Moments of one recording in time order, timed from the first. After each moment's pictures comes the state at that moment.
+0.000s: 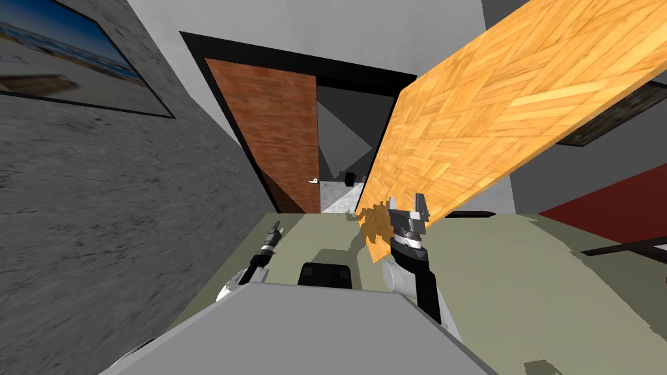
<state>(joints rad) 0.10 0.32 -0.01 -0.79 0.12 -0.86 0.23</state>
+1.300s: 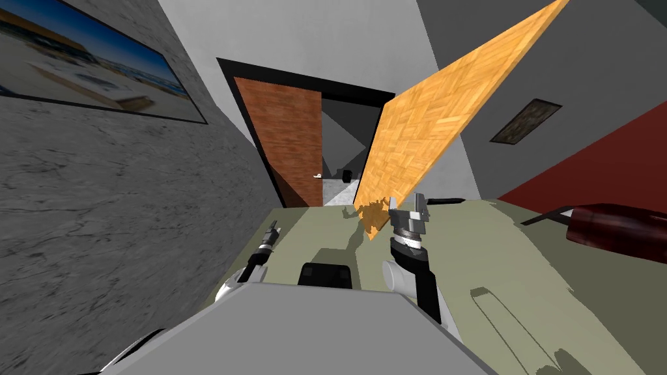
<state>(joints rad) 0.06 0.32 0.04 -0.71 0.13 -0.87 0.23</state>
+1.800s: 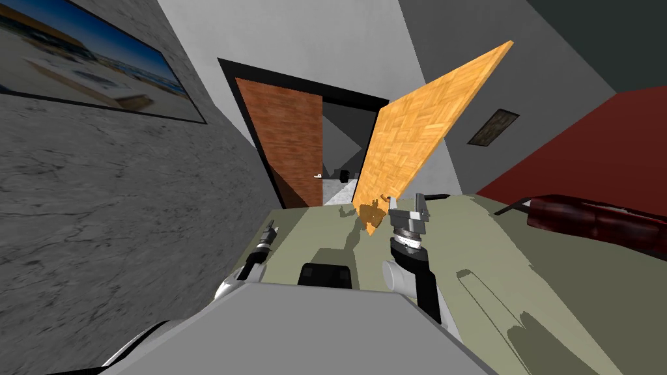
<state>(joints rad) 0.02 0.33 0.09 -0.64 0.14 -0.88 0.23</state>
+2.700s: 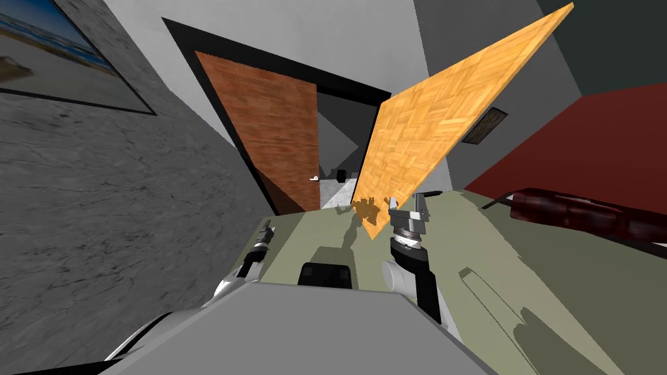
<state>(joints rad) -0.03 0.33 0.14 -0.56 0.15 -0.90 0.23</state>
